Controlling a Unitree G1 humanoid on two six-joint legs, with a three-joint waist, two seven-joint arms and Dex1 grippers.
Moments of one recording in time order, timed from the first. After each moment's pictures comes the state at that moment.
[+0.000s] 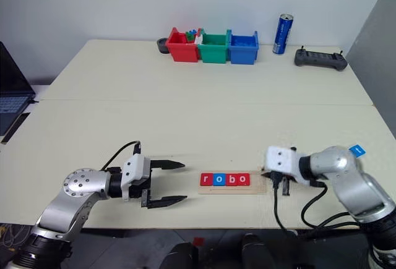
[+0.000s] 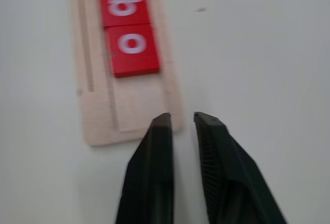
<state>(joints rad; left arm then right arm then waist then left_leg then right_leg) -0.11 0.72 -0.07 -0.15 -0.35 0.10 -1.19 -0.25 -0.89 0.09 -0.38 0.07 0.53 1.04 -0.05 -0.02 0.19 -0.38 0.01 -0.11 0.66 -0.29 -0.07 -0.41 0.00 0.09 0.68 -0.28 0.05</state>
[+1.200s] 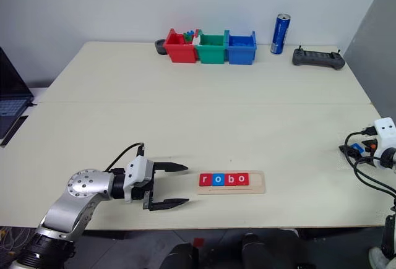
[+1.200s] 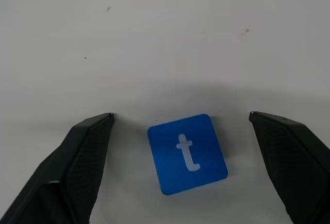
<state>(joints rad) -0.11 0.72 -0.09 -0.14 -0.35 0.09 -1.22 -0.64 -0.93 -0.19 1.00 0.09 0.34 0.88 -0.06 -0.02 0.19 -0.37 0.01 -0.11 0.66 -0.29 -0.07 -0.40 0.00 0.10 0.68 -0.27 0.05</state>
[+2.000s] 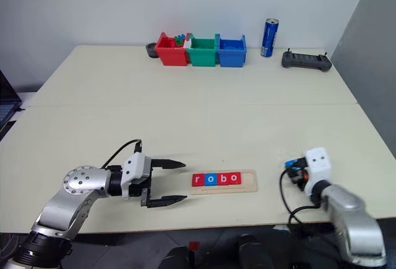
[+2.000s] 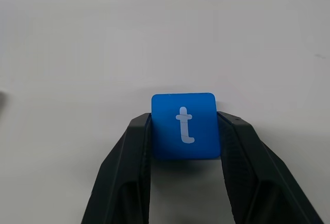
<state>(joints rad) -0.14 0.73 -0.08 -0.16 -0.35 0.13 -1.22 0.08 -0.34 -0.16 -0.59 0.19 0.95 0.33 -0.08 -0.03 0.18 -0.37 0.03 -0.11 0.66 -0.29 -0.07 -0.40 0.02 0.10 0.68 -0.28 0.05</state>
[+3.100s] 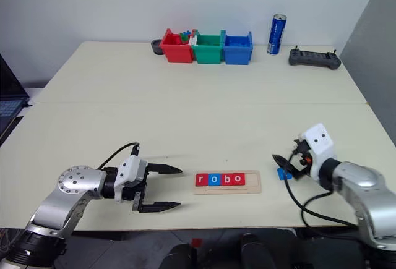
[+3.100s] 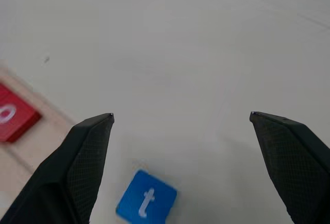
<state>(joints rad) -0.15 0.77 -0.07 -0.12 -0.39 0.13 -1.32 -0.06 -0.80 -0.19 -0.48 0.37 0.79 0.80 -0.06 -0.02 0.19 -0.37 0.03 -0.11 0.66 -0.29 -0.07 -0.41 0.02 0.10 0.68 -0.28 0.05</state>
